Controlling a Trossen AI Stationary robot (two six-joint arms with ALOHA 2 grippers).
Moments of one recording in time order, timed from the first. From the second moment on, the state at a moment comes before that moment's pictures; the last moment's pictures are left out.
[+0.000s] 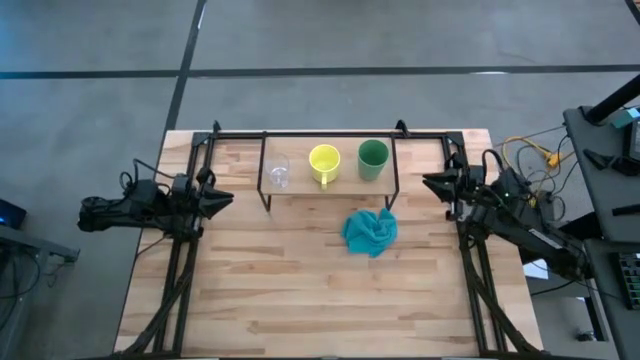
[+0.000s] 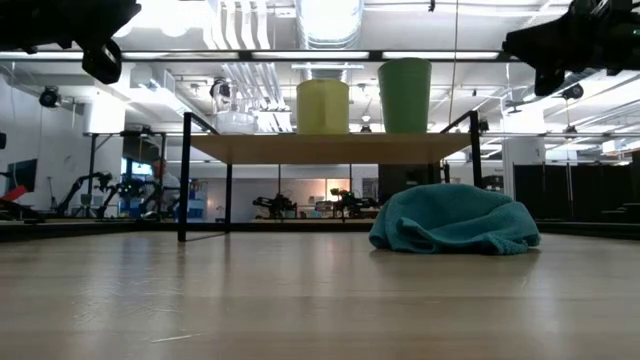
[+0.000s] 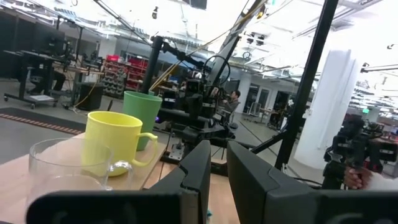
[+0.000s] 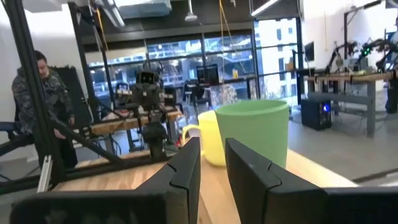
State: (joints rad) left arm -0.06 0.04 0.25 -0.03 -0.11 -0.23; right arm -0.54 0.00 0.20 0.00 -0.35 0.18
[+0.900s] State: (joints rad) left arm -0.06 0.03 0.19 -0.05 -0.16 -0.23; right arm -0.54 0.00 0.01 0.22 -0.34 0.25
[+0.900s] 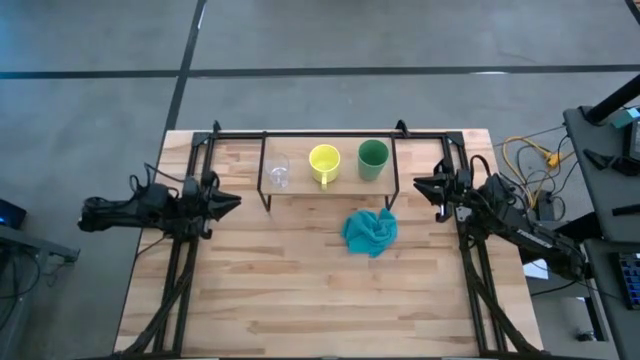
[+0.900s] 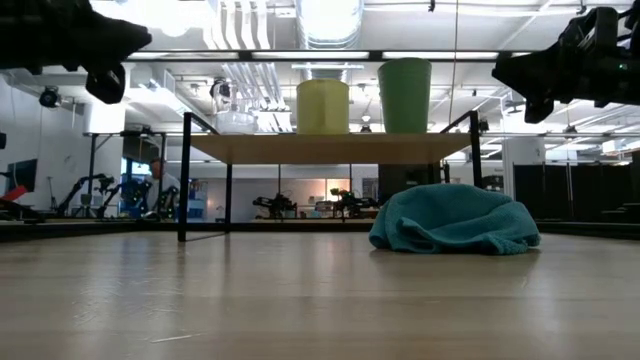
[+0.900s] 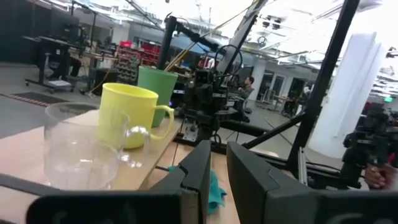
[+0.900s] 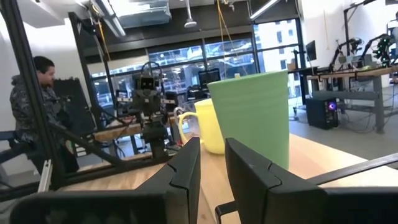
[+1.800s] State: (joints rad) left arm -0.06 0.03 0.03 0.14 -0.15 -0.26; right arm -0.54 0.00 0.01 0.22 -0.34 0.34
